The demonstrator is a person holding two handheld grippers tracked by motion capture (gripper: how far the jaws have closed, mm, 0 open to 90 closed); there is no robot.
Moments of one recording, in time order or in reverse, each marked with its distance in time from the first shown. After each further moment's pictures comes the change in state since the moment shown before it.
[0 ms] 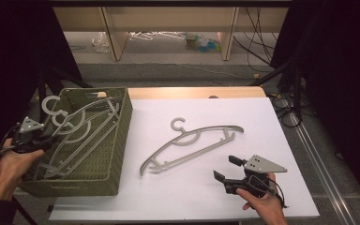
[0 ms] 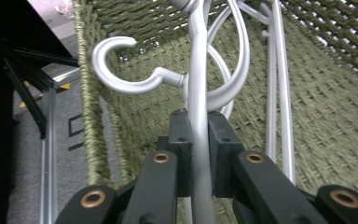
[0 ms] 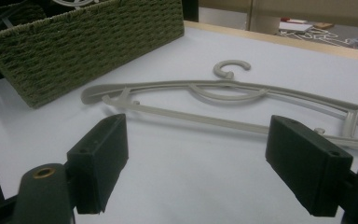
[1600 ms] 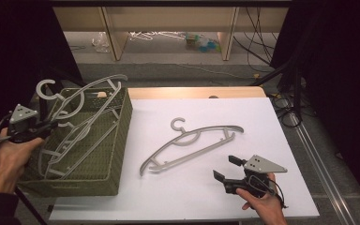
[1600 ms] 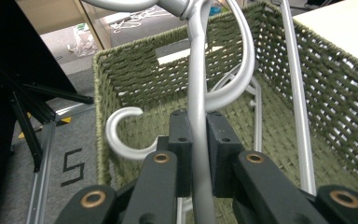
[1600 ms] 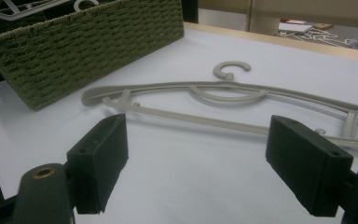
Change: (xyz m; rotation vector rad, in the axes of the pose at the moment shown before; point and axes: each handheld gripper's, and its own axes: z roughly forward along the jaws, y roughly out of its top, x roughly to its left) left arm -0.002 0.030 -0.019 -0.195 0.017 -0.091; right arm 0.001 0.000 0.000 -0.006 0.000 0.005
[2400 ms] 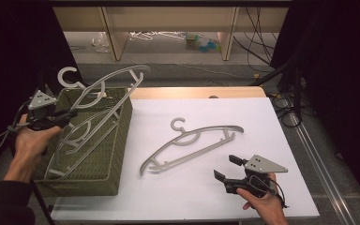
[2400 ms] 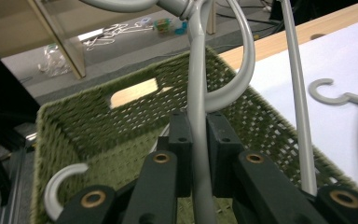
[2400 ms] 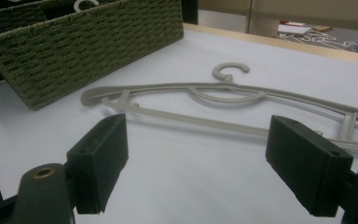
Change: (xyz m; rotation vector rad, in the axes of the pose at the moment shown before) left arm -0.043 0.047 0.006 -0.036 -0.097 0.031; right arm -0.001 0.001 -0.002 0.007 0.001 -0.003
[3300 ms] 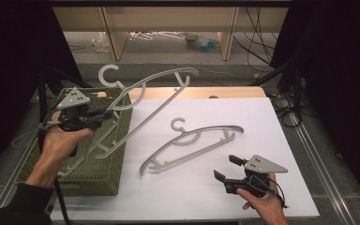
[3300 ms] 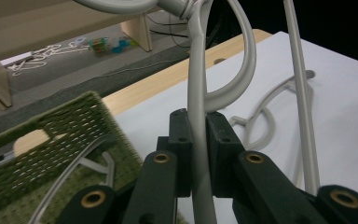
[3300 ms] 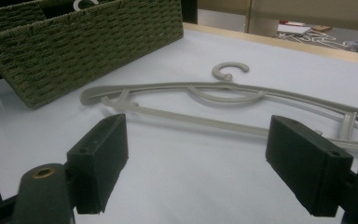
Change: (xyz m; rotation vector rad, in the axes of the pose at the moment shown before) left arm -0.087 0.042 -0.007 -0.057 -0.244 0.066; right arm 0.000 0.000 0.000 -0.002 -0.001 -0.002
